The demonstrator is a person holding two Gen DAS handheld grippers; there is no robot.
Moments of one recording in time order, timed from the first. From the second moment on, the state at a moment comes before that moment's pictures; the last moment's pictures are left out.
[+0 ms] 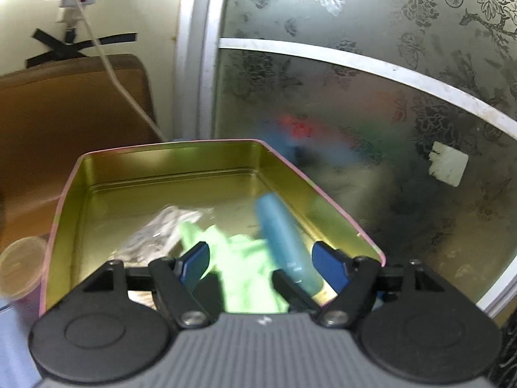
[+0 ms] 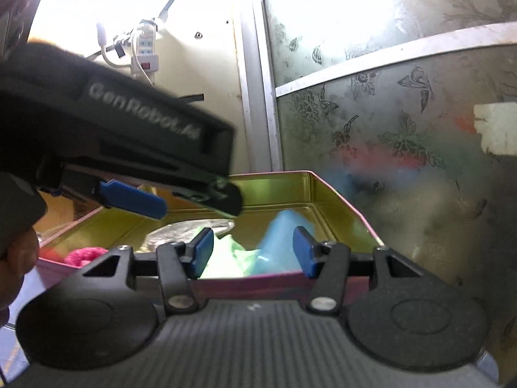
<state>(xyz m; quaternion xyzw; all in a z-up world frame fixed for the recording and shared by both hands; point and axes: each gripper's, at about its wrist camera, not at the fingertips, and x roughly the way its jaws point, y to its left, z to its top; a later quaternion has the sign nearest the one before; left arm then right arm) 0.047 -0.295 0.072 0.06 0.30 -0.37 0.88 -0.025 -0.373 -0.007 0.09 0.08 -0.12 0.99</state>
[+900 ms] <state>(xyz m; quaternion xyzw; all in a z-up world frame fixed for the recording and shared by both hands) -0.015 -0.139 0.054 0.04 0.31 -0.22 0.92 -0.074 -0.294 0.000 0.12 0.13 -0.02 0.98</state>
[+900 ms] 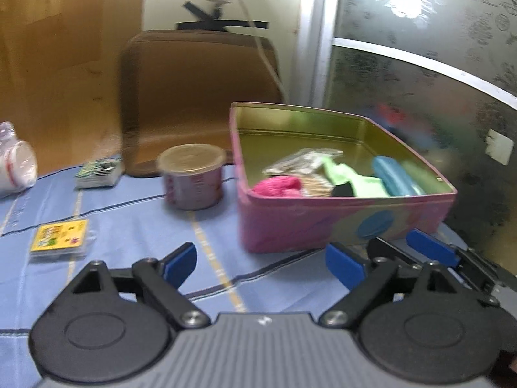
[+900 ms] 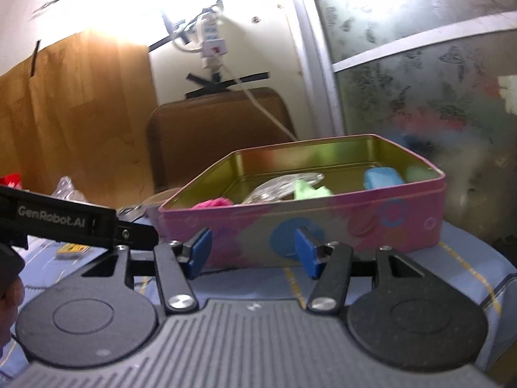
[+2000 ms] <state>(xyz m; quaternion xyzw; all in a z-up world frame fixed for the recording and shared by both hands) 0.016 0.070 0.019 -0.07 0.30 0.00 0.95 -0.004 -0.151 0.003 0.00 0.21 0.16 0.96</state>
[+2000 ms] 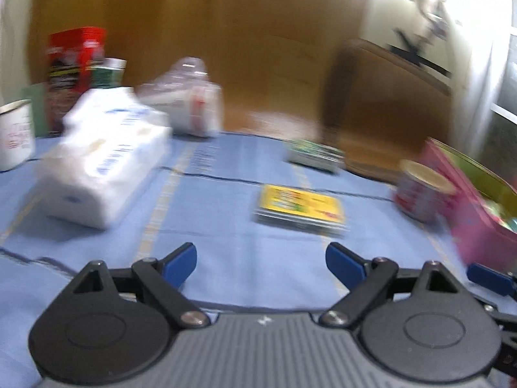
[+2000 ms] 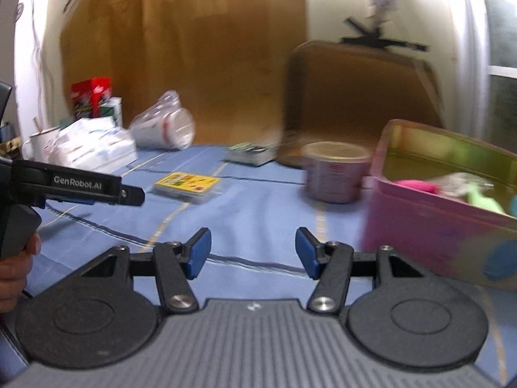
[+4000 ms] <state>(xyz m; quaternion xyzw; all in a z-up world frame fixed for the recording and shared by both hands) 0.042 -0.122 0.084 -0.10 0.34 -0.34 0.87 -0.038 -0.264 0.023 0.09 0.10 0.11 0.99</state>
